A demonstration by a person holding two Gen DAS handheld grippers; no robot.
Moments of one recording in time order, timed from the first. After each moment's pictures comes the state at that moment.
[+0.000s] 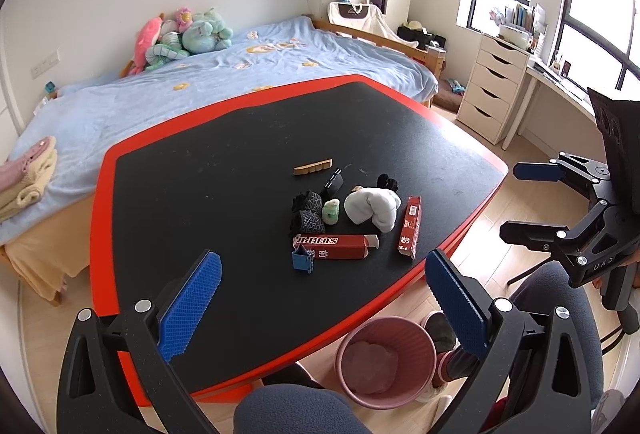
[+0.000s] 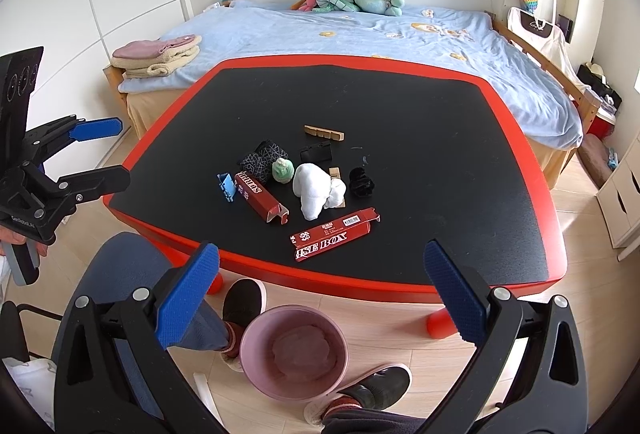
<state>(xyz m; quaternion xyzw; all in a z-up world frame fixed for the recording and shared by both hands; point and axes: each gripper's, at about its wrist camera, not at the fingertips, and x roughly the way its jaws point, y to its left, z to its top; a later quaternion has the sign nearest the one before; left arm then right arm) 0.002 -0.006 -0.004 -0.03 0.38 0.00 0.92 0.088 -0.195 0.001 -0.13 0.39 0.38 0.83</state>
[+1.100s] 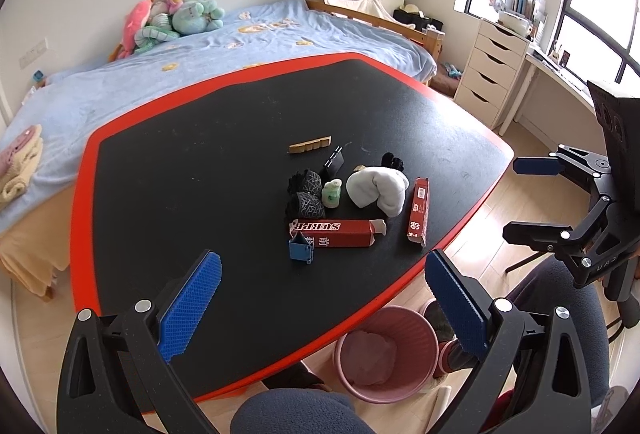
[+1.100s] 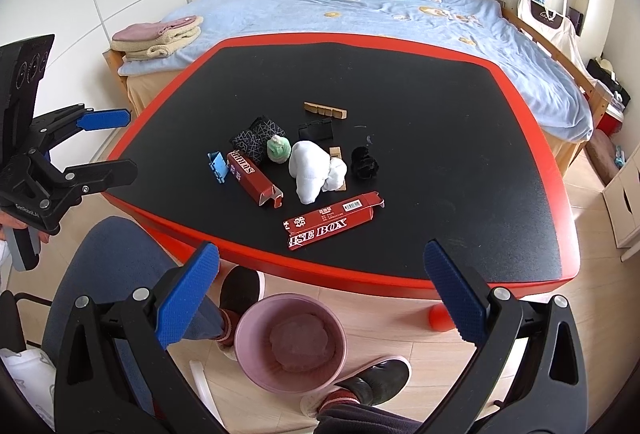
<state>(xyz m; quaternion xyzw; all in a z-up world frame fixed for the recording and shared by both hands) 0.025 0.003 -0.036 -0.03 0.41 -0.02 0.91 0.102 -0.186 -0.026 -0.15 0.42 0.38 0.81</state>
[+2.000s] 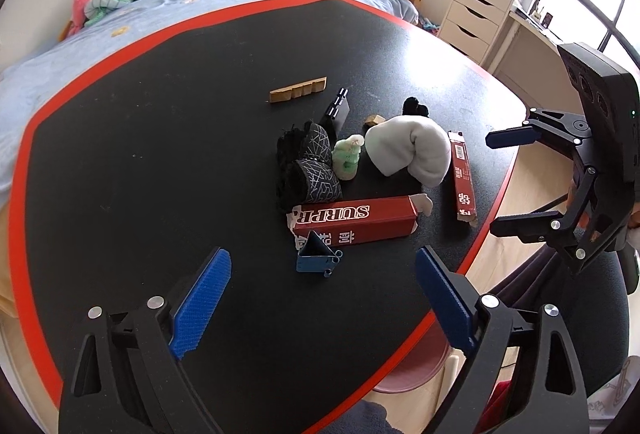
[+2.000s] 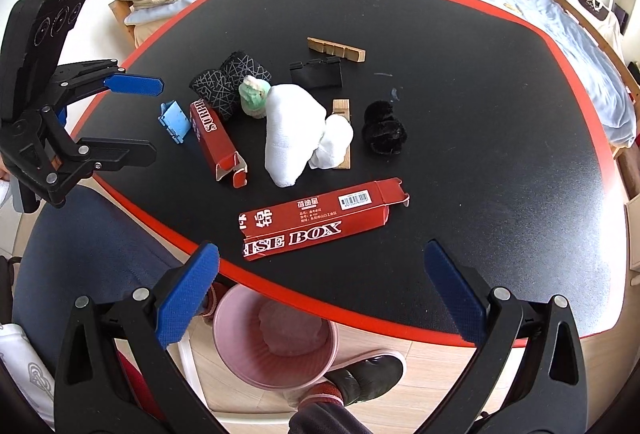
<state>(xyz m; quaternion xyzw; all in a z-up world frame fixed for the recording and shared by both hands) 0.083 0.029 -0.099 -0.03 0.49 -0.09 0.87 0.152 -0.150 -0.096 -0.20 0.48 0.42 0.75</state>
